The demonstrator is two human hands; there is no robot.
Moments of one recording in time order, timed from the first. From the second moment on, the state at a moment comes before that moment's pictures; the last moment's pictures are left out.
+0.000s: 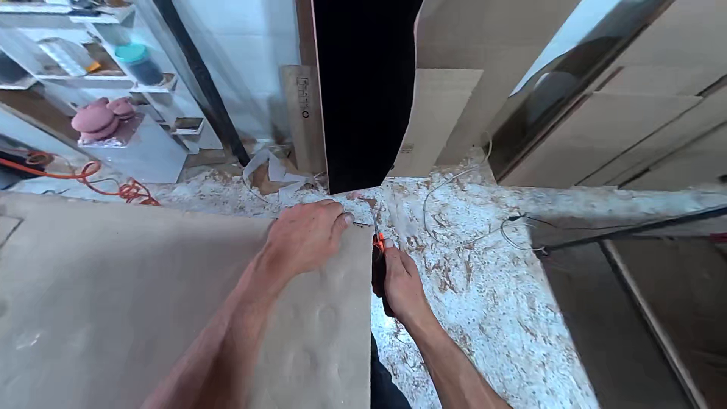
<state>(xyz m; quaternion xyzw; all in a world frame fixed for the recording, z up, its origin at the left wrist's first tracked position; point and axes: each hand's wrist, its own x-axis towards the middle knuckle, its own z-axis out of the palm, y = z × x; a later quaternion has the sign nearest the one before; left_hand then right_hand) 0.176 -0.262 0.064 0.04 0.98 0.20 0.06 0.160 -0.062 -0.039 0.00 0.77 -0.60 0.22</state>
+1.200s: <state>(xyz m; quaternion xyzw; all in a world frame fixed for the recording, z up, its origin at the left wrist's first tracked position) 0.162 -0.271 0.052 0.13 0.93 0.35 0.04 0.156 -0.063 -0.008 -0.14 0.87 -0.48 0.04</state>
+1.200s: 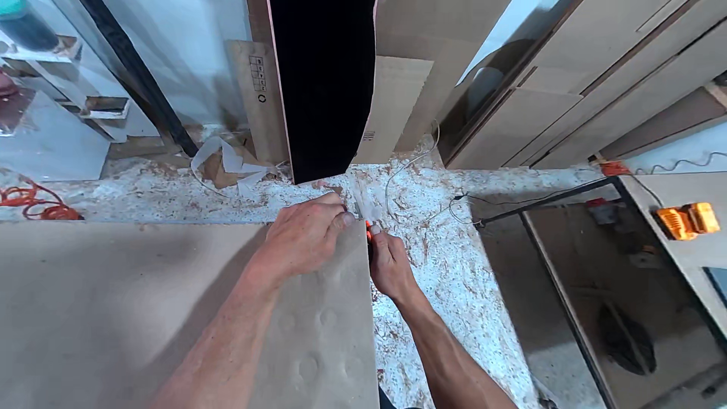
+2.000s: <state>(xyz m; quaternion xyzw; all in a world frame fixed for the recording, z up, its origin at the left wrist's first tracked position) 0.161 -0.271 0.050 0.11 0.93 0.35 0.06 0.164 -0.062 -0.009 -0.20 0.88 -0.42 -0.03</state>
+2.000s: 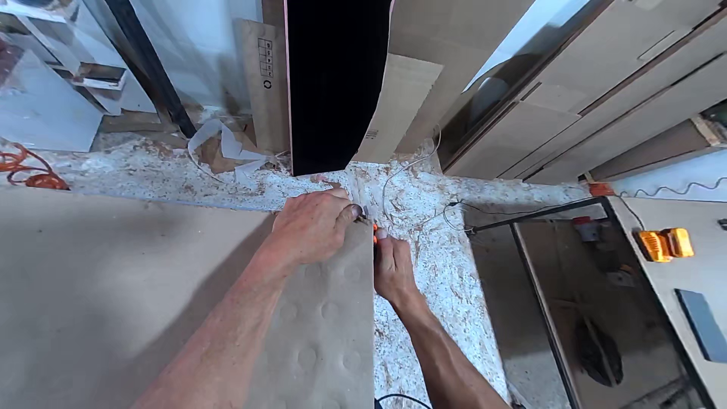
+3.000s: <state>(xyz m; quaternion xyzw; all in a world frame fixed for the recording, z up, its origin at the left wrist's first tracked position) 0.160 -0.268 0.052 0.10 0.93 0.34 0.07 0.197 -0.059 -0.010 -0.16 0.90 -0.40 -0.04</state>
